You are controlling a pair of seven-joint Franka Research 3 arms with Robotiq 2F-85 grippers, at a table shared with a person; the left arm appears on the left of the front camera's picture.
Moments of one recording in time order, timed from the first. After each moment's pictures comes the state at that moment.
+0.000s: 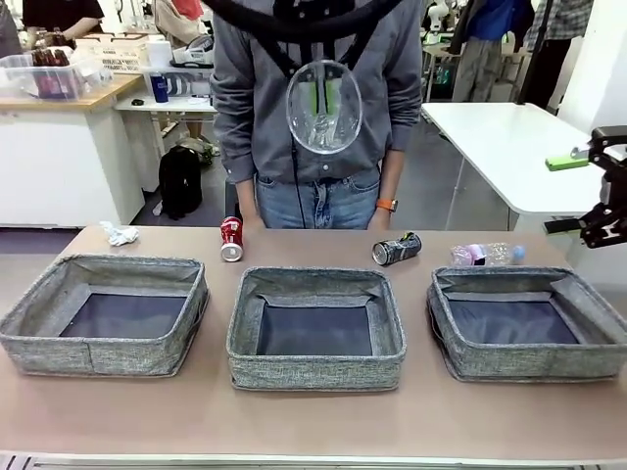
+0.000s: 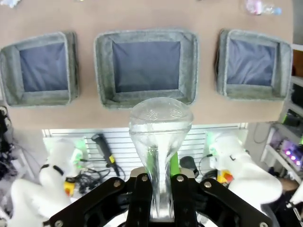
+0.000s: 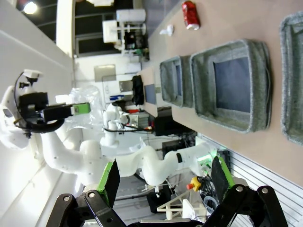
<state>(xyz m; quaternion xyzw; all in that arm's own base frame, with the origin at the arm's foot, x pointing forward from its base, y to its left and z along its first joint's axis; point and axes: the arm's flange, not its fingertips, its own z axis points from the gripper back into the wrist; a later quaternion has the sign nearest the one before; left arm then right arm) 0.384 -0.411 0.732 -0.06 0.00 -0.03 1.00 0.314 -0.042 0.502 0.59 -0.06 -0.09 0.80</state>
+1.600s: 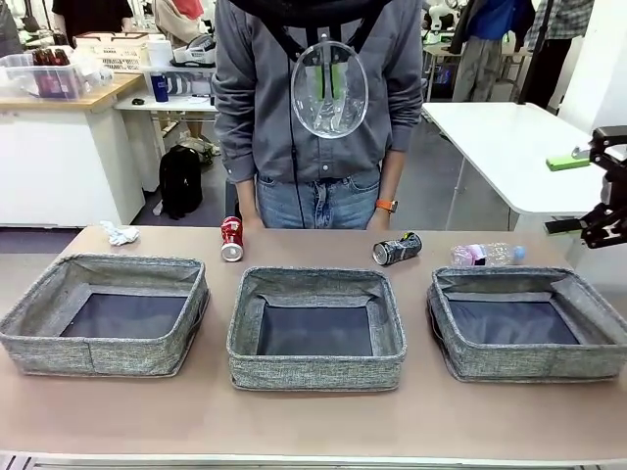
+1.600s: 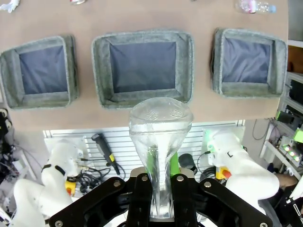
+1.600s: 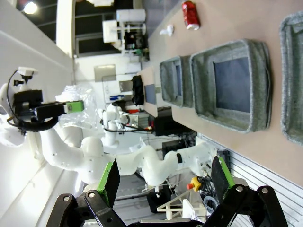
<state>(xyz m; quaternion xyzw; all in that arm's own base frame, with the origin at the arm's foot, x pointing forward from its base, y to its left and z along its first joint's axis) 0.392 -0.412 0.744 -0.06 0.00 -0.03 1.00 0.314 -0.042 0.502 0.59 -0.06 -0.09 0.80</state>
